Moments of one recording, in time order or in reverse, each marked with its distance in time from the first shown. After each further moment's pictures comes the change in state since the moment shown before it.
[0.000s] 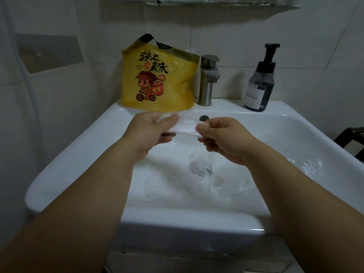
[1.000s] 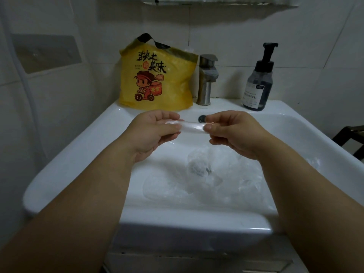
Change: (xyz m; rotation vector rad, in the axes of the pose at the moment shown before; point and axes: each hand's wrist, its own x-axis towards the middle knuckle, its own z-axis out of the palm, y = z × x) left_hand -0.009 0.009 0.003 -0.140 -0.118 -0.074; right_hand 0.000 -0.003 -0.023 0.062 0.012 -0.032
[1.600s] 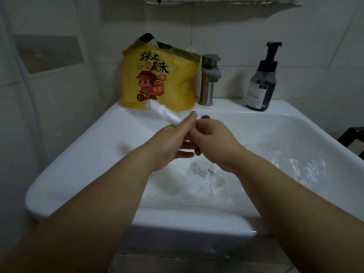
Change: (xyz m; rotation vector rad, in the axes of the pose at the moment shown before) left_hand 0.002 -0.016 0.026 0.146 -0.201 -0.087; right_hand -0.005 0.010 0.050 -0.336 -0.007 -0.225
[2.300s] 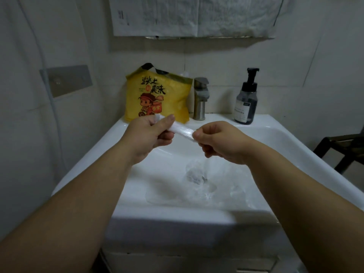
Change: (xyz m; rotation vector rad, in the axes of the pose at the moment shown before) left_hand -0.026 0.039 -0.022 -0.090 0.289 0.224; right_hand -0.017 -0.035 -0.049 0.095 -0.148 0.181
